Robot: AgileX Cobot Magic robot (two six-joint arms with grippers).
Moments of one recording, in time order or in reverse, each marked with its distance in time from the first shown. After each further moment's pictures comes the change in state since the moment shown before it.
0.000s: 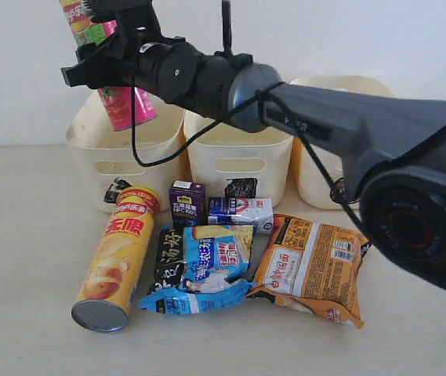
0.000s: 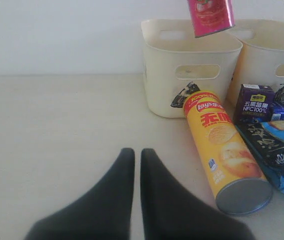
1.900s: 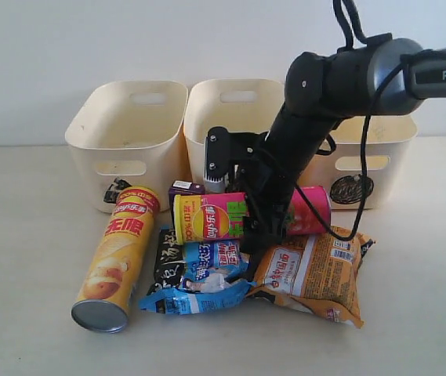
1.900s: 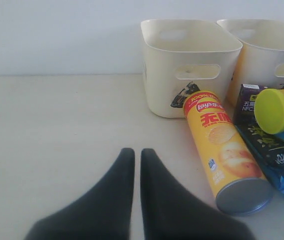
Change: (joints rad) left arm 0.000 0.000 0.000 0.000 0.000 0.000; right arm -0.219 -0.339 0.651 -0.326 0.864 -0.621
